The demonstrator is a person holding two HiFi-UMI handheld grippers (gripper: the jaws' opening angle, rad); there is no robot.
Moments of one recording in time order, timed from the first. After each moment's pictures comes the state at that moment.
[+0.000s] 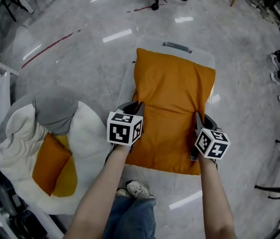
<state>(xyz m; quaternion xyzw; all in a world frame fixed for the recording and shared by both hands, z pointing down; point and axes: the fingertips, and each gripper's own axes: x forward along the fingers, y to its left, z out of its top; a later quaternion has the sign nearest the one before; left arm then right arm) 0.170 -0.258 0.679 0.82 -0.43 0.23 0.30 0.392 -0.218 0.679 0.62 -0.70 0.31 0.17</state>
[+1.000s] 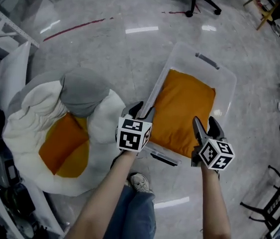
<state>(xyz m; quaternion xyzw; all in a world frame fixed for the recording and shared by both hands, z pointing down) 0.071 -0.231 0.631 0.77 -0.52 0.20 0.31 0.281 -0.224 0.599 0.54 -0.77 0.30 0.16</state>
